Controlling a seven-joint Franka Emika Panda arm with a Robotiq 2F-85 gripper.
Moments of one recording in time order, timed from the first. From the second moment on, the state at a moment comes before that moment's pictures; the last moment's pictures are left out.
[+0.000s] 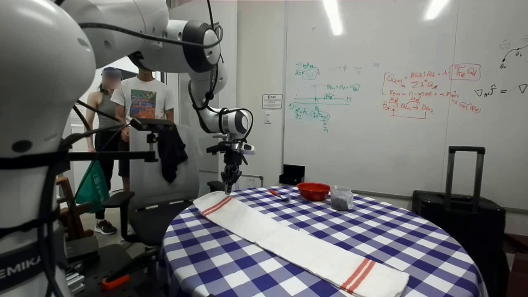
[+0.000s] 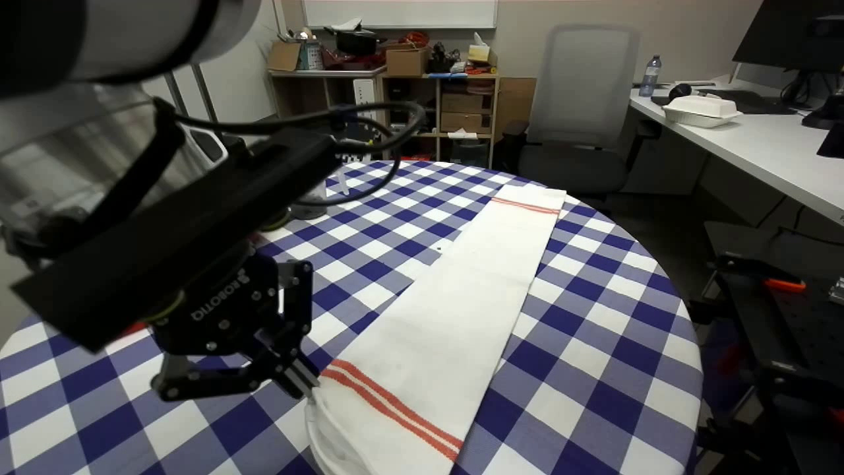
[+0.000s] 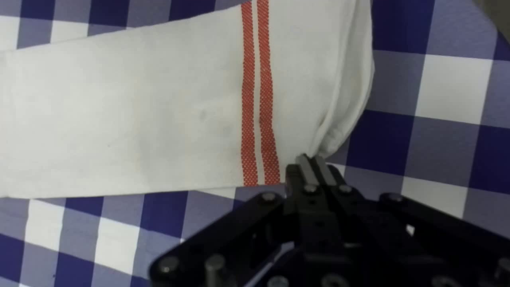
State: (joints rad) arm 0.42 0.93 0.08 -1.22 -0.08 1.78 0.65
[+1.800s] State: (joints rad) arm 0.27 0.53 0.13 -1.25 -0.09 1.61 0.27
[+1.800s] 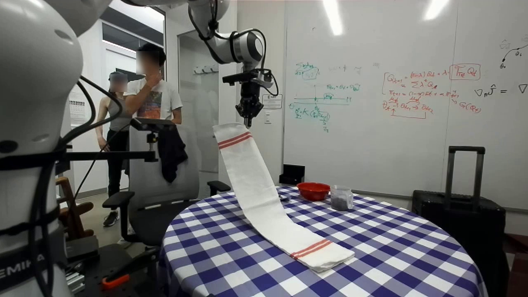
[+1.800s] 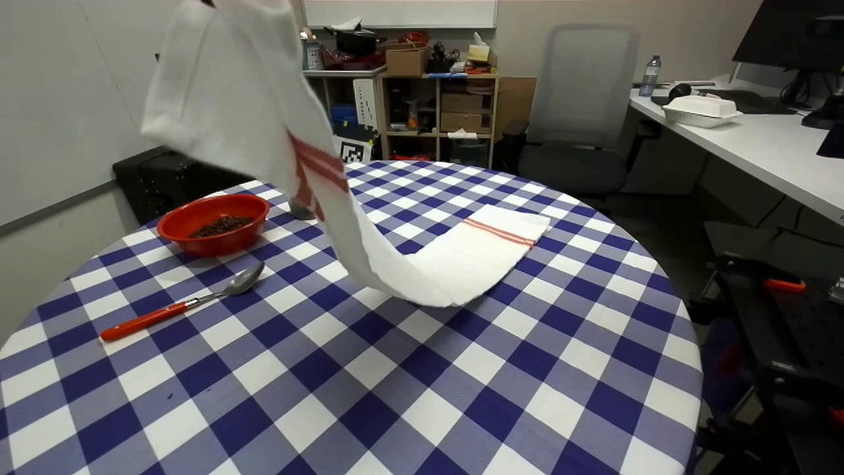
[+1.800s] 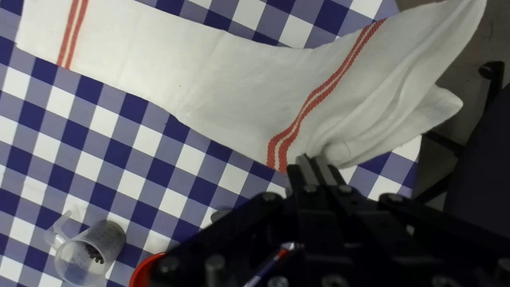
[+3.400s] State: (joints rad) arm -0.01 0.15 -0.04 -1.74 -0.49 1.55 -0.04
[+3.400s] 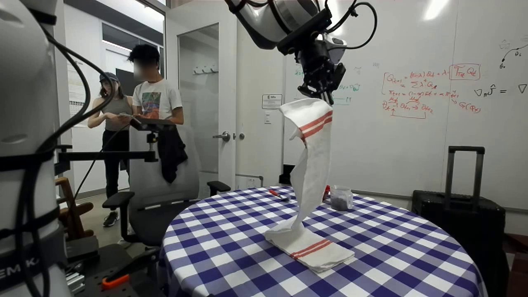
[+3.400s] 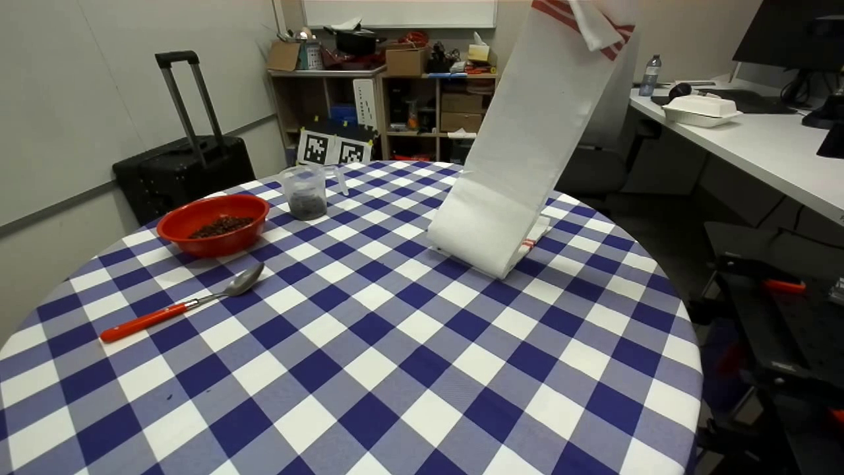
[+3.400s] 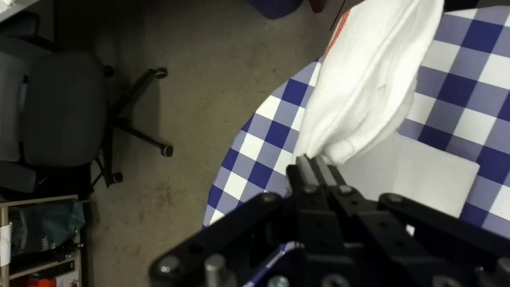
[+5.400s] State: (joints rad) arm 0.10 0.30 0.08 -1.82 -0.56 1.60 -0.02
